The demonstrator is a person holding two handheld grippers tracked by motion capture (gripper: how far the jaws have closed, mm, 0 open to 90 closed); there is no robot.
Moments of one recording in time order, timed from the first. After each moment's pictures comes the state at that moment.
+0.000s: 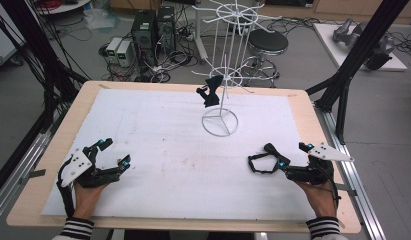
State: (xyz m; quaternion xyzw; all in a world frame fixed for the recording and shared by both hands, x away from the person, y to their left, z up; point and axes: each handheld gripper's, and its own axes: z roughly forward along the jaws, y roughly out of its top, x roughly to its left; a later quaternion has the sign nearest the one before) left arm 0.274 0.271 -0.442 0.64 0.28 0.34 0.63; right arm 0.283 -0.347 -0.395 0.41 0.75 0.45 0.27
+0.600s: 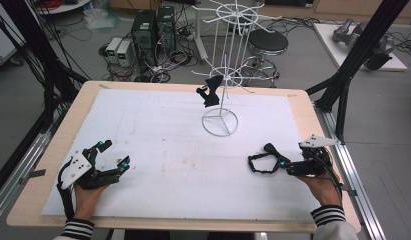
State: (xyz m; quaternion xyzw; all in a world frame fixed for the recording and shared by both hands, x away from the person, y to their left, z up) left arm 0.272 0.274 -0.449 0.64 0.29 0.35 0.63; right arm 0.312 -0.352 -0.399 0.42 0.81 0.34 0.24
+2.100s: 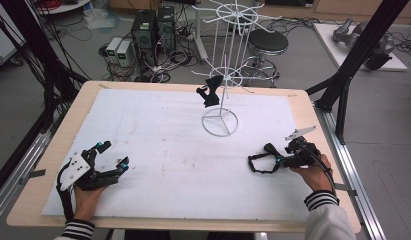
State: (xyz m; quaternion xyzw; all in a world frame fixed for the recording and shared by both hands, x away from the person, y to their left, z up) left arm 0.272 0.277 -0.454 0.63 0.29 0.34 0.63; right arm 0.352 -0.334 -0.407 0.41 0.87 0.23 0.16
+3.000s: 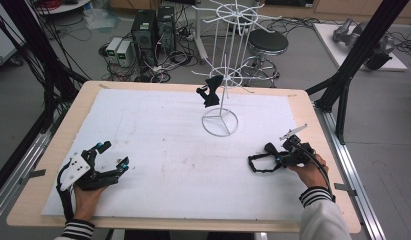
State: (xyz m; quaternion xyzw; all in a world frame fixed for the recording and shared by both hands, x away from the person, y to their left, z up) left arm 0.271 0.277 -0.454 0.63 0.29 0.34 0.63; right arm 0.362 -0.329 -0.417 0.42 0.88 0.19 0.13
